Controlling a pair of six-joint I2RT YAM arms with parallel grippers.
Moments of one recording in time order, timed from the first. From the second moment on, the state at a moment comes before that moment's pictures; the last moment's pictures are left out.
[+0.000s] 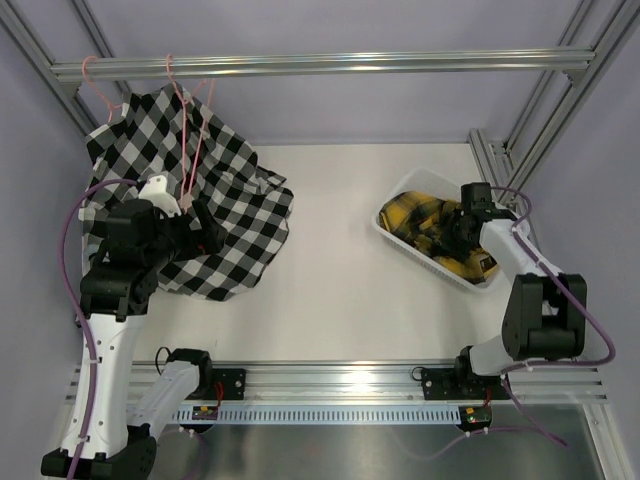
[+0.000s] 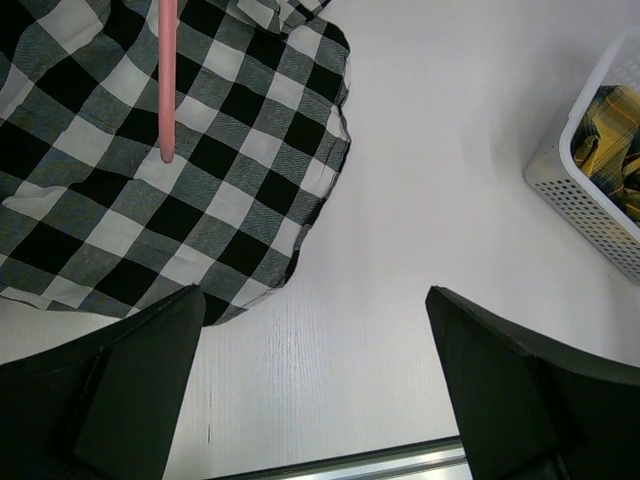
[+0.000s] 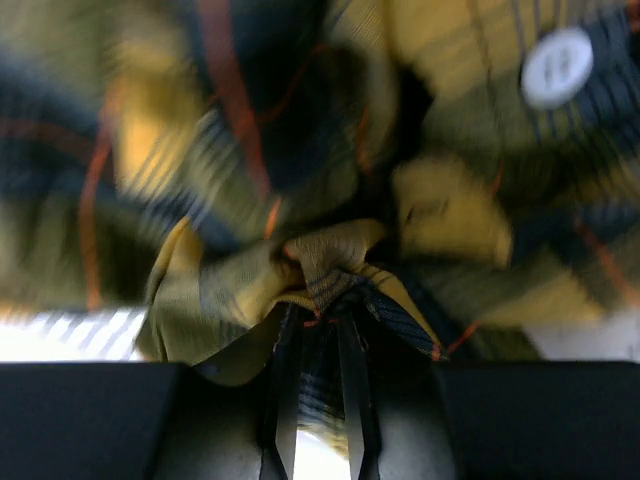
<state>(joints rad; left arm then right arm) -0.09 0.82 1.21 -0.93 0.13 -0.29 0.00 1.43 0.99 -0.62 -0.03 0.56</state>
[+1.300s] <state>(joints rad) 0.13 1.21 1.82 -0.93 -0.37 -0.13 0.08 0.90 1.20 -0.77 -0.37 0.45</state>
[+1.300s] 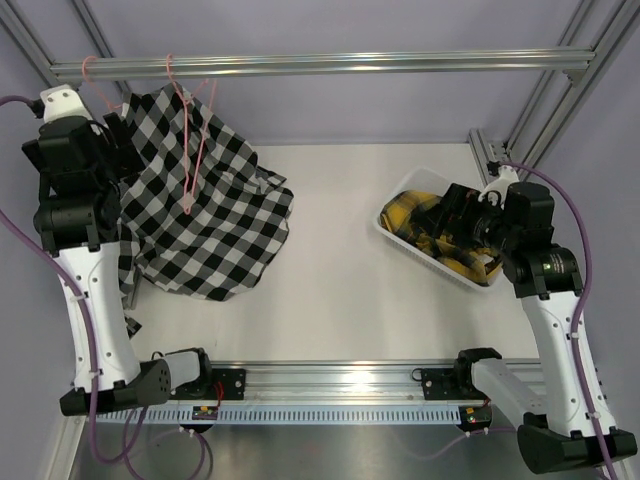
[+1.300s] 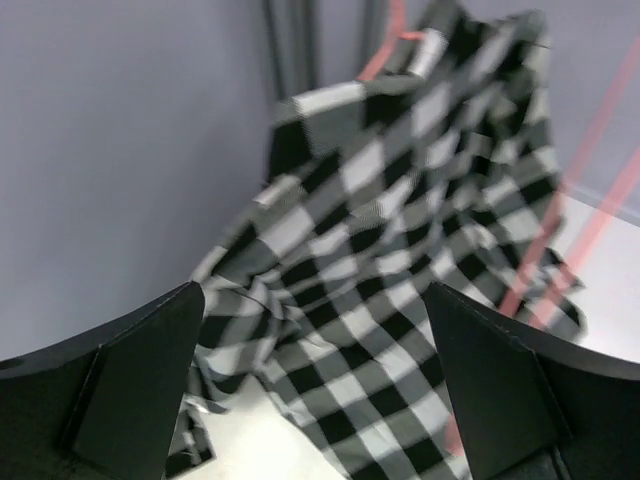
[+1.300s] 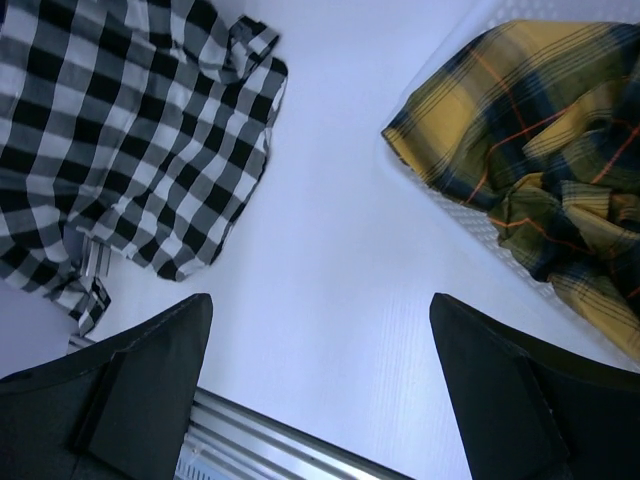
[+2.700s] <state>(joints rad) 0.40 1.29 1.60 -0.74 0.38 -0.15 0.25 1.00 1.15 -0.75 -0.35 0.30</state>
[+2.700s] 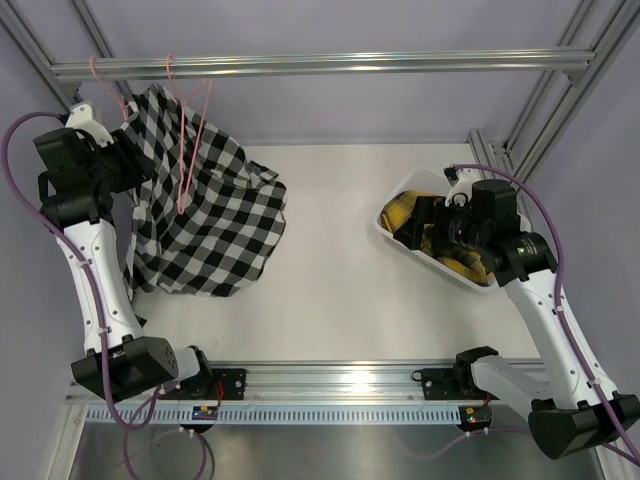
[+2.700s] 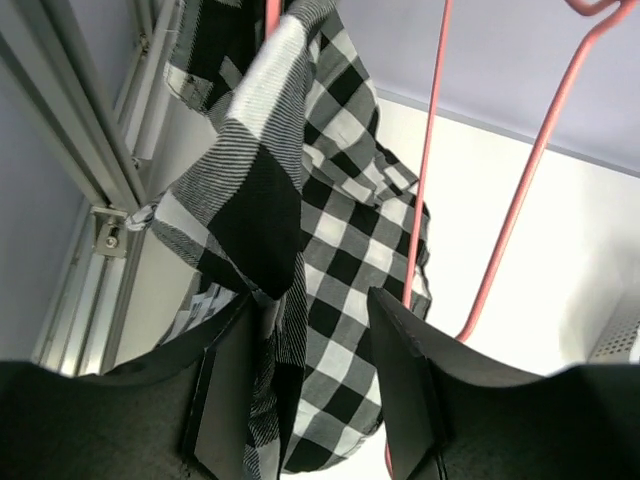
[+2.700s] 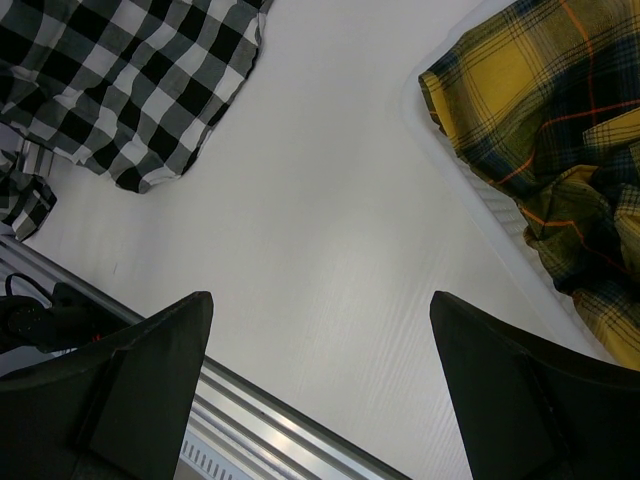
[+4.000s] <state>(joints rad) 0.36 1.14 1.67 -0.75 0.32 -0.24 0.25 0.84 1.07 -0.74 -0.37 0.29</state>
